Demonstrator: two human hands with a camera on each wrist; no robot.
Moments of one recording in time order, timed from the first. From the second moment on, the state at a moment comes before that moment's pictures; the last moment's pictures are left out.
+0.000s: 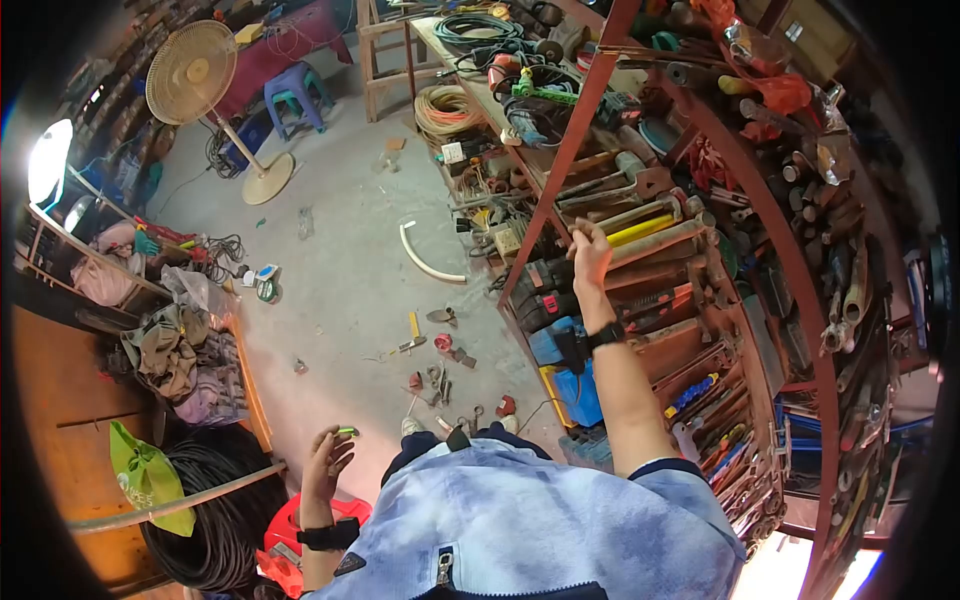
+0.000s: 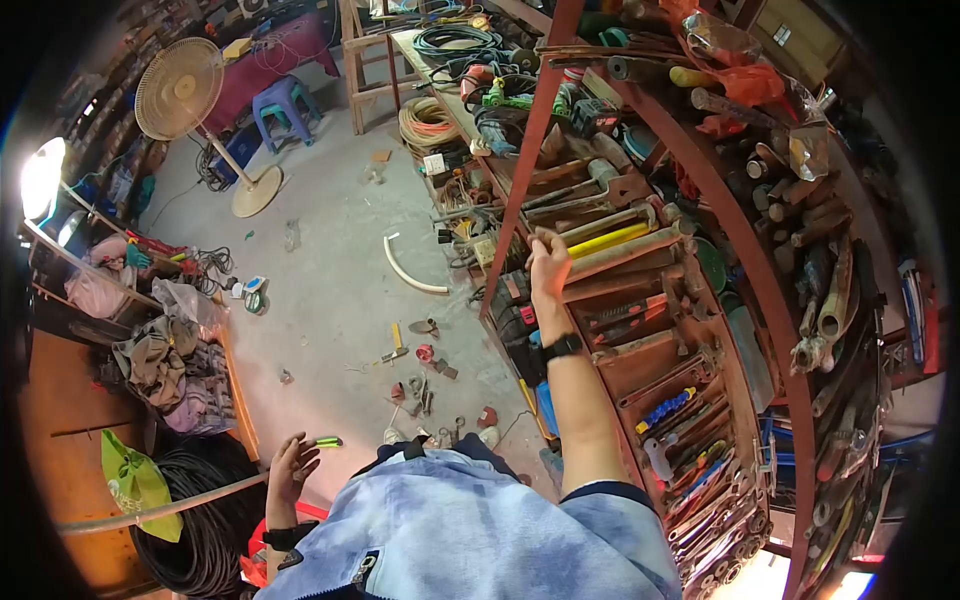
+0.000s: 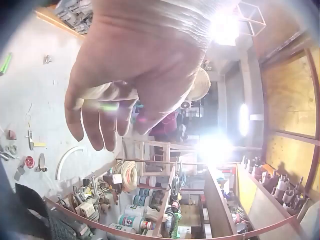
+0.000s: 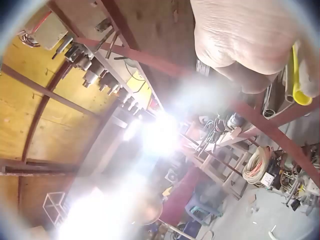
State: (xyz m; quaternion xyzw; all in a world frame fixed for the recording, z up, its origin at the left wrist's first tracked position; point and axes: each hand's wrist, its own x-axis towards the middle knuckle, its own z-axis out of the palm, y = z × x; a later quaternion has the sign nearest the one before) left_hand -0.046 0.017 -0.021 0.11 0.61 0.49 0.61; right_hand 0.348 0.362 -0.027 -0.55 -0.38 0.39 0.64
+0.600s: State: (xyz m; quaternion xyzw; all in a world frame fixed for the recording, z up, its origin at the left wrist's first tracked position) left_hand -0.159 -0.019 -0.163 -0.05 0.63 0.47 0.61; right_hand 0.395 0.067 -0.145 -0.73 -0.60 0.33 -0.06
